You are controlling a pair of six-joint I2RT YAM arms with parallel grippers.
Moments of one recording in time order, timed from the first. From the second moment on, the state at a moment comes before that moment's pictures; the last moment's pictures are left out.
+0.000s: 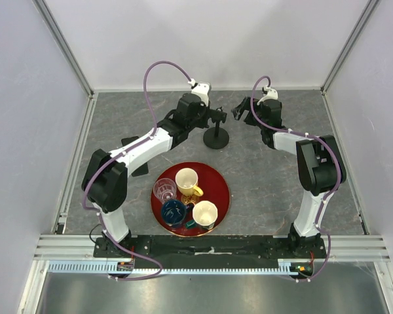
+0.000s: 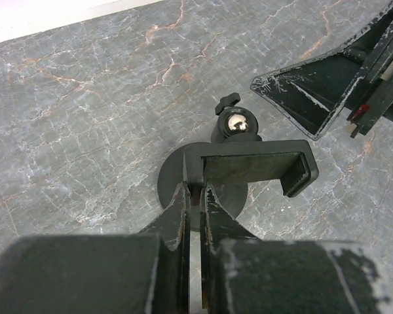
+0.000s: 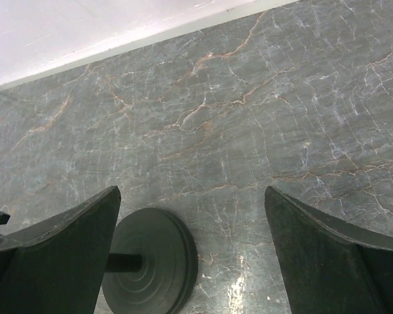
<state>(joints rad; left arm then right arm) -0.63 1.81 1.43 -0.04 -0.13 -0.19 0.21 1.92 1.13 0.50 -0.13 0.49</state>
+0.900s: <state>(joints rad) -0.55 1.43 1.08 0.27 0.03 -0.19 0.03 1.56 1.15 -0.27 0.10 0.40</state>
